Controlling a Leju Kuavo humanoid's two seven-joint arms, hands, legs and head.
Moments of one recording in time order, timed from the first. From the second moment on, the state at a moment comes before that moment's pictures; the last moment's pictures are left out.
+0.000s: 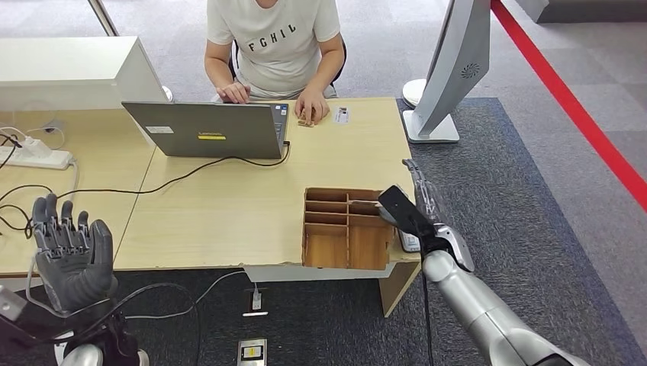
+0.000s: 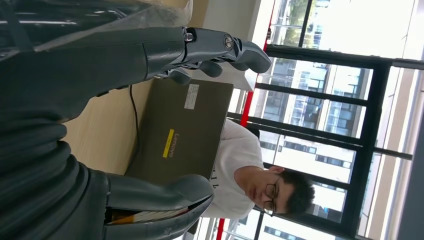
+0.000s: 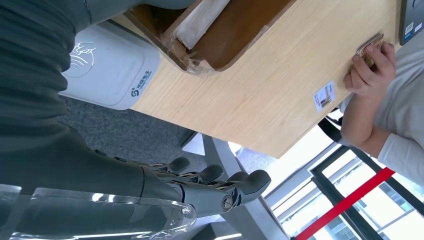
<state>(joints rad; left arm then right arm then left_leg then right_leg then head) 0.00 0.21 -0.36 -1.87 0.32 0.69 -0.59 -0.57 -0.21 0.58 -0.89 0.28 -0.39 -0.12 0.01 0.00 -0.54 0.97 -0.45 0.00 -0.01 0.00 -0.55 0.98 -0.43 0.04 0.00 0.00</state>
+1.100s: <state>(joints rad) 0.02 0.23 -0.35 -1.85 0.32 0.69 -0.60 -0.47 -0.29 0.61 -1.10 0.20 -0.24 -0.05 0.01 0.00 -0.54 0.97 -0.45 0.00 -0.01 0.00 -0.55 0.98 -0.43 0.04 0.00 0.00</state>
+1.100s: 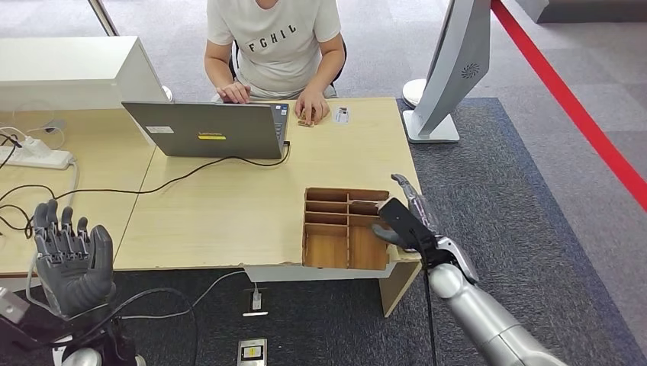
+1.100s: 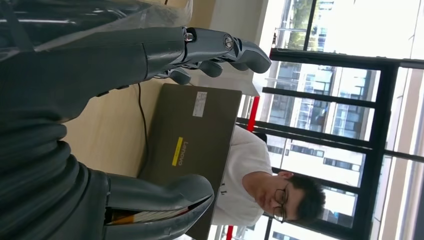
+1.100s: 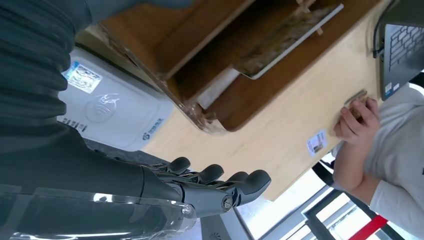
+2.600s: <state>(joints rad) 0.01 0.23 -0.36 -1.85 0.29 0.69 -0.58 -0.49 -0.22 0.64 -1.09 0.24 -0.26 -0.13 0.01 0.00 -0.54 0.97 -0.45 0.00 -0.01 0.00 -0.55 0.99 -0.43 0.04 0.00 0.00</state>
